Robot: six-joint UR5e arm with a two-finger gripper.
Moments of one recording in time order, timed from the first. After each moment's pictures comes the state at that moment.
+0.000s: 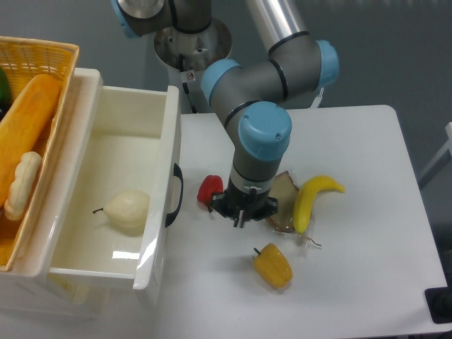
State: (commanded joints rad) arm 2.45 -1.91 -1.56 -1.24 1.31 0.49
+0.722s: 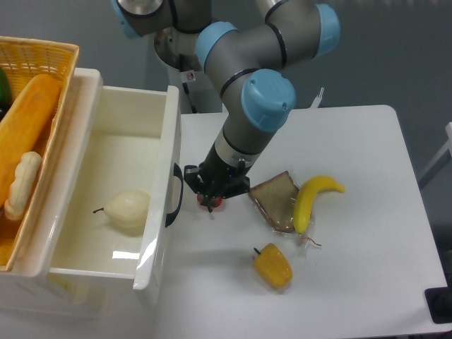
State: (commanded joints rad) arm 2.45 -1.85 -1.55 -1.40 1.18 0.49
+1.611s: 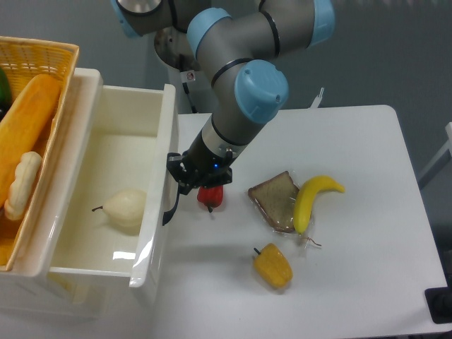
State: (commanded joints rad) arm 2.43 -1.82 -1.56 -1.45 1.15 0.49
